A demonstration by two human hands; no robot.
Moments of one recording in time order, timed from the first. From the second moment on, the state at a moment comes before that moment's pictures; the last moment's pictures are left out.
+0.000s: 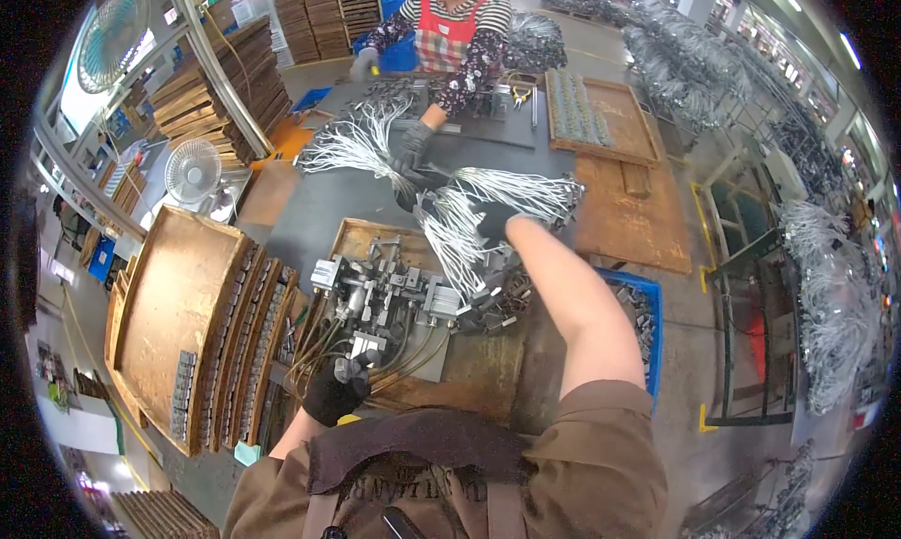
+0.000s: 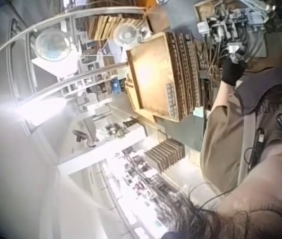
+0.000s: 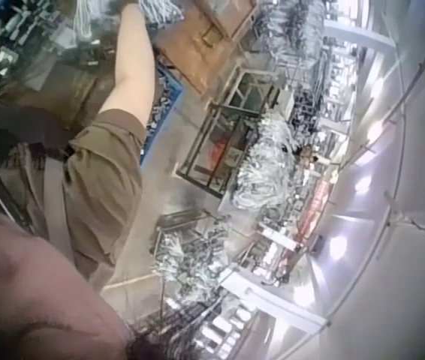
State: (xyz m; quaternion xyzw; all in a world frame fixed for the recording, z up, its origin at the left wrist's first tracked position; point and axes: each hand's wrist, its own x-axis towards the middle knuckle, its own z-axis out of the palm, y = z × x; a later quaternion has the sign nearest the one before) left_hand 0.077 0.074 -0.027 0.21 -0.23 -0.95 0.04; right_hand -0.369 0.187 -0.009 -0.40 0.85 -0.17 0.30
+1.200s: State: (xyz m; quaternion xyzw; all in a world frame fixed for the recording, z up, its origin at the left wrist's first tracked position) left_hand 0.104 0.084 -0.018 0.21 -0.45 -0.86 0.04; right_hand -0.204 0.240 -0.018 -0.62 0.77 -0.15 0.04
